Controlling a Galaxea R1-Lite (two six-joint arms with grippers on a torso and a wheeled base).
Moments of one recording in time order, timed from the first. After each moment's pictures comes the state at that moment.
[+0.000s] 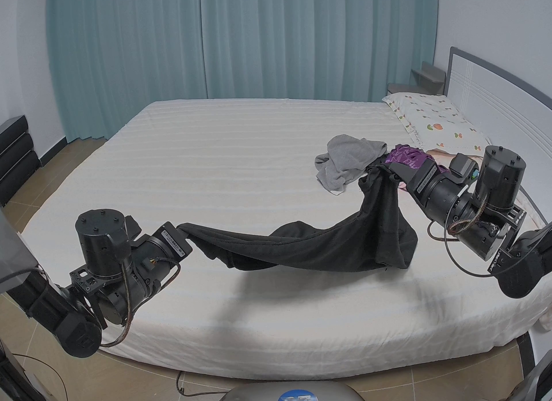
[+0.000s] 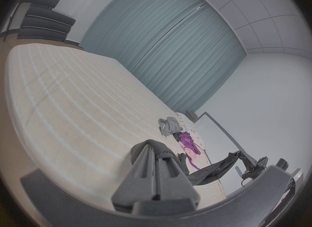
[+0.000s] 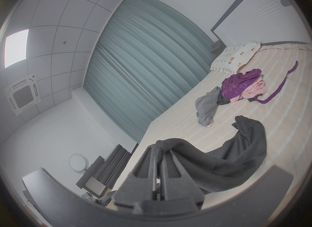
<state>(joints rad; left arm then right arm) -0.46 1.81 -0.40 -1.21 0.19 -0.81 0.45 1.75 -0.66 -1.06 -0.06 0.77</state>
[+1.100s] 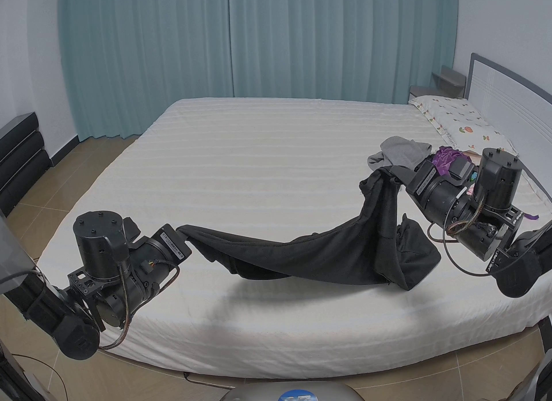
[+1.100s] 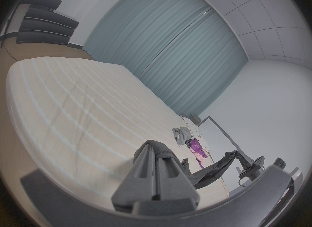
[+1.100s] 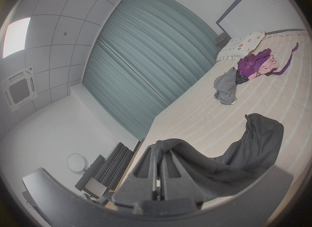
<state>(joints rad) -0.46 1.79 -0.38 -1.21 0.19 -0.81 0.44 1.76 -0.66 -1.06 -0.06 0.78</state>
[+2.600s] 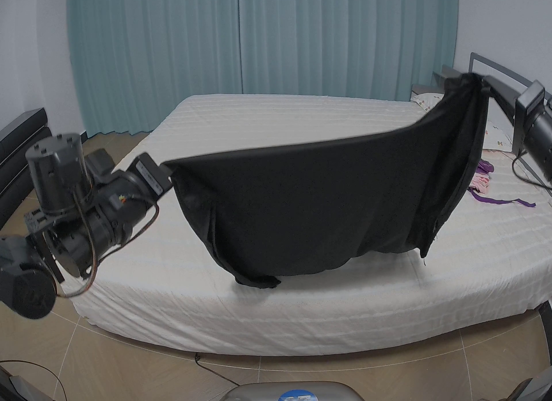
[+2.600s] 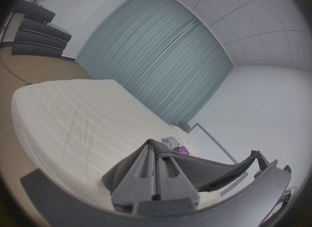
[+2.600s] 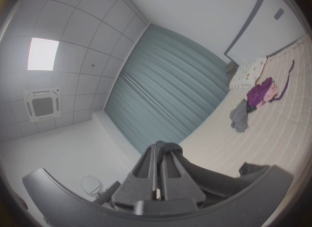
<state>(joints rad) -0.47 1.54 -0.66 -0.80 0.19 -0.74 0.32 1.32 -0.74 -0.89 -0.07 0.80</state>
